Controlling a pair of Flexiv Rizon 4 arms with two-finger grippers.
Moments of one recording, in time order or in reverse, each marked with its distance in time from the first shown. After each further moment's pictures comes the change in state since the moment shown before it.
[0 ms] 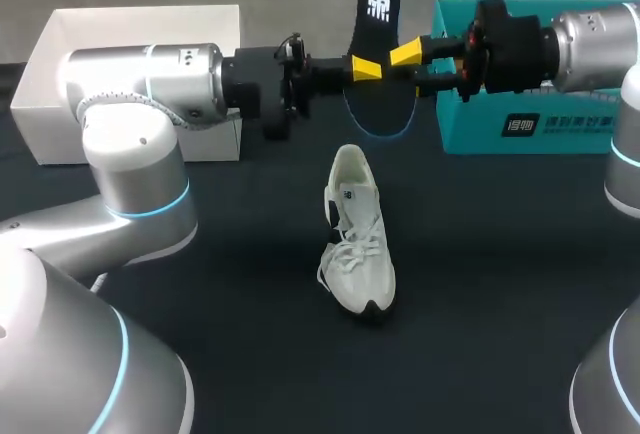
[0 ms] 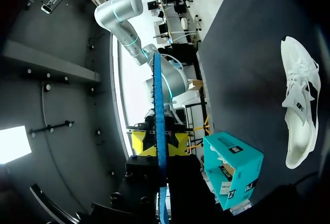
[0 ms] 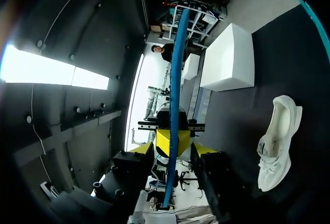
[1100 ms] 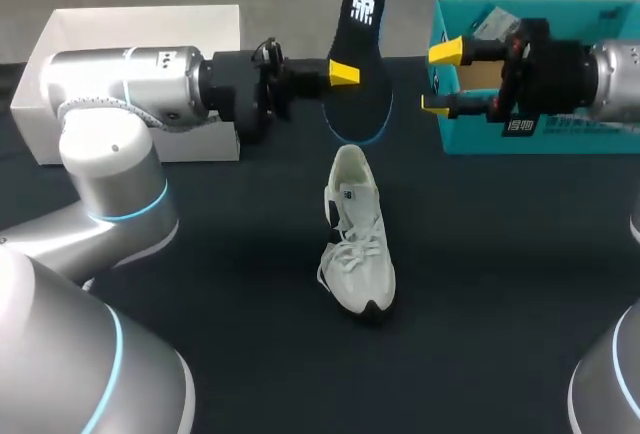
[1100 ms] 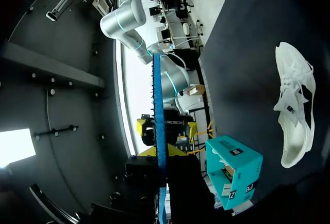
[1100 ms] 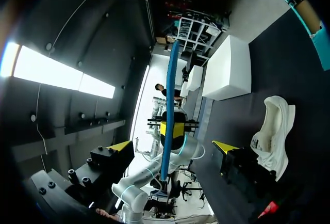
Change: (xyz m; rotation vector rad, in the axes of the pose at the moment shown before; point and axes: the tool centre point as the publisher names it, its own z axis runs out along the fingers) left arm -0.003 -0.007 -0.026 0.042 -0.037 0.012; right arm -0.004 -0.018 -0.037 -0.109 0.038 -0.018
